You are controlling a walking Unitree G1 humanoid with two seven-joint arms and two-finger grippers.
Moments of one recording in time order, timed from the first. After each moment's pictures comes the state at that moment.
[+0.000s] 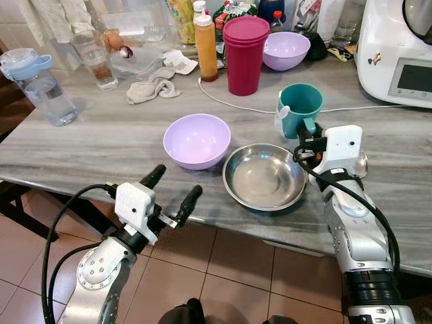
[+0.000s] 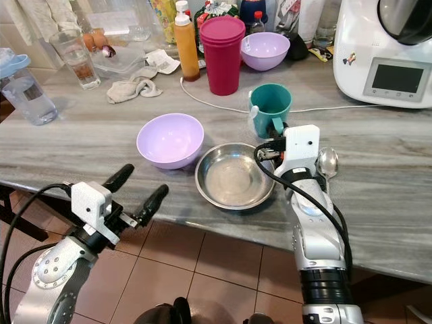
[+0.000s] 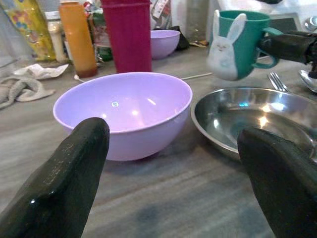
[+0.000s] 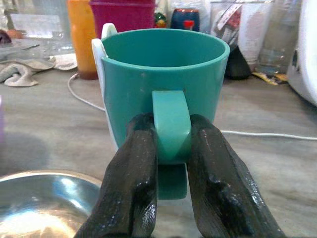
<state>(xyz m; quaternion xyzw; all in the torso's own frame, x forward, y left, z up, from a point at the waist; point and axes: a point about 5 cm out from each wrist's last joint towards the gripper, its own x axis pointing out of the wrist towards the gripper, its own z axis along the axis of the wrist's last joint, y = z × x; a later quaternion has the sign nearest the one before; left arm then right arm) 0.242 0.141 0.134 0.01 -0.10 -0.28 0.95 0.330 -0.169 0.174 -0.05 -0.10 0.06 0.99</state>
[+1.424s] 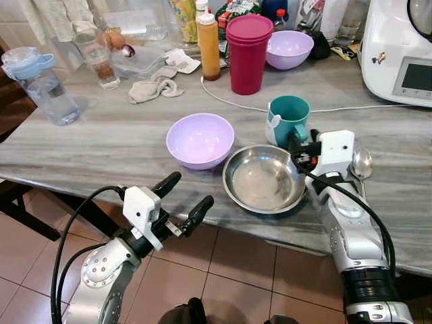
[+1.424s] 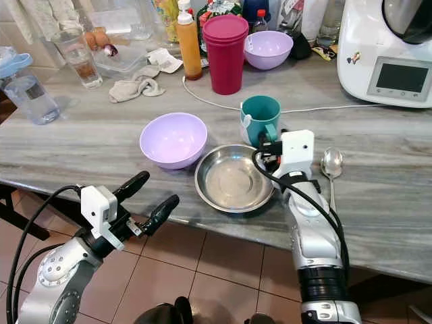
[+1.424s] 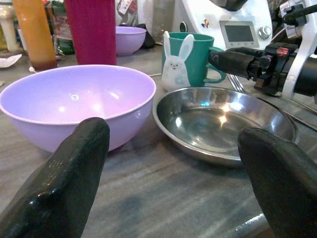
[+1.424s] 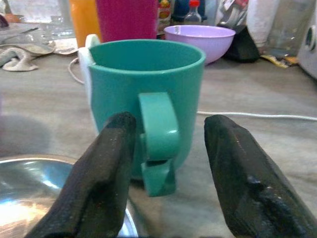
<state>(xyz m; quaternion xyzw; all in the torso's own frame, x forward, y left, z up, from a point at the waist) 0.241 0.133 0.127 -0.03 -0.09 -0.35 0.93 0.334 -0.172 0.163 -0.05 -0.08 0.06 0.99</state>
